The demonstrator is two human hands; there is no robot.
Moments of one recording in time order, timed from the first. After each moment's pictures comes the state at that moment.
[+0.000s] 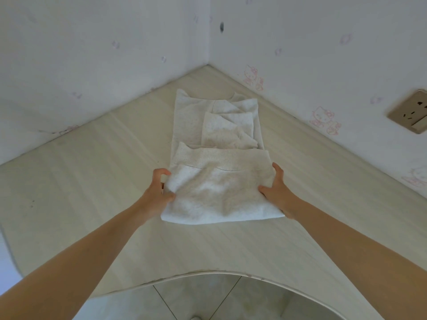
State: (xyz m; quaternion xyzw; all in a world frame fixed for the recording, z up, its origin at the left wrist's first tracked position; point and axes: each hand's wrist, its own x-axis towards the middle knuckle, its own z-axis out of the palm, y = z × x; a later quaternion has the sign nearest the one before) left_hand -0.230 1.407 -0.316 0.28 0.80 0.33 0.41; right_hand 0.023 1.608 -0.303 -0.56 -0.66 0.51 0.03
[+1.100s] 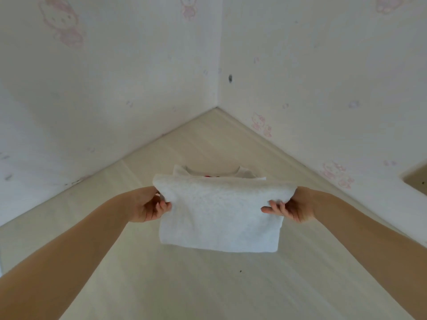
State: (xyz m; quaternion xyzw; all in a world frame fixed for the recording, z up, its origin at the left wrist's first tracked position) left_hand -0.337 1.499 -0.219 -0.08 0.64 0.43 0.64; right_hand -0.040 1.733 -0.201 -0.59 -0.29 0.75 -0.10
